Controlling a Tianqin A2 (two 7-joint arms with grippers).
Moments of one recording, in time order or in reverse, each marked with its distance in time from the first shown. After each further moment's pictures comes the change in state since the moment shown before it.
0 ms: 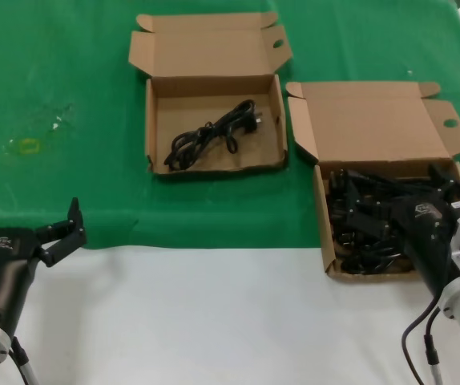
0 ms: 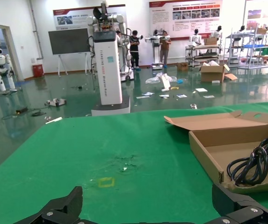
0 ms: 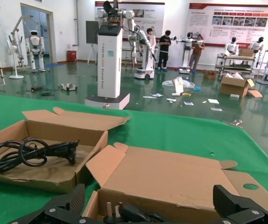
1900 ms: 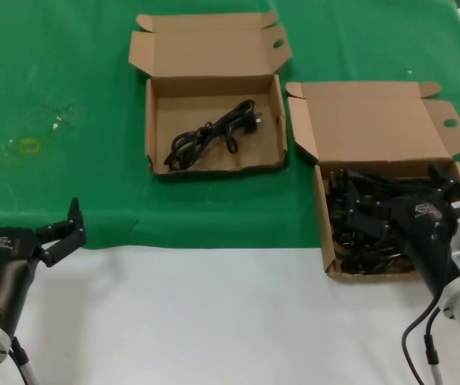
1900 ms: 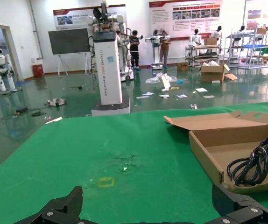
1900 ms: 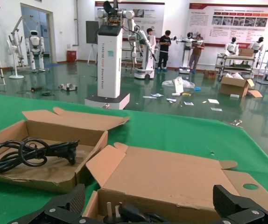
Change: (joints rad) left arm 0.000 0.000 0.000 0.000 0.000 0.000 0.000; right arm 0.000 0.000 0.000 0.000 0.000 0.000 0.000
